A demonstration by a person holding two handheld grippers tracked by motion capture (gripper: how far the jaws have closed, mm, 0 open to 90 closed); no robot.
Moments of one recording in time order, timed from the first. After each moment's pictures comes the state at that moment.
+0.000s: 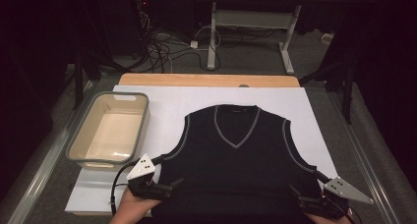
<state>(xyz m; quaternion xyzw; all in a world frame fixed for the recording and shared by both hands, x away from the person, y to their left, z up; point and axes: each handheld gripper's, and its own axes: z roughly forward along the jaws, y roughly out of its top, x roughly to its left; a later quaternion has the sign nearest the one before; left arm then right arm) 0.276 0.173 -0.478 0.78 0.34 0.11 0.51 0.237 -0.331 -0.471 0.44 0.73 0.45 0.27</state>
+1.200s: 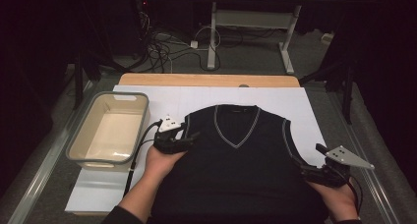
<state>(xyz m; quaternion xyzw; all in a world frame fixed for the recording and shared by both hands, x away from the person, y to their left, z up) 0.393 0.125 -0.455 0.77 0.41 0.15 0.46 0.301 -0.334 -0.435 0.44 0.72 0.44 0.29</state>
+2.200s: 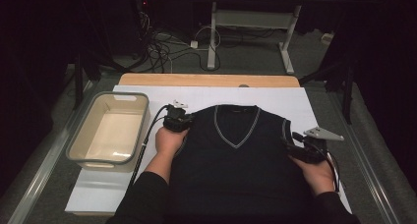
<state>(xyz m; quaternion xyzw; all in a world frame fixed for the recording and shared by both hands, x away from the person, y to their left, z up) 0.476 0.117 -0.493 0.78 0.48 0.14 0.39 0.374 -0.309 -0.450 0.48 0.74 0.40 0.25</state>
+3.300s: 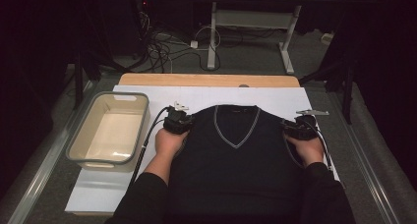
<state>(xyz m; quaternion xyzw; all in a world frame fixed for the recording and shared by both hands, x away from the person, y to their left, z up) 0.468 0.114 -0.492 0.79 0.47 0.15 0.38 0.458 -0.322 -0.477 0.55 0.73 0.34 0.21</state>
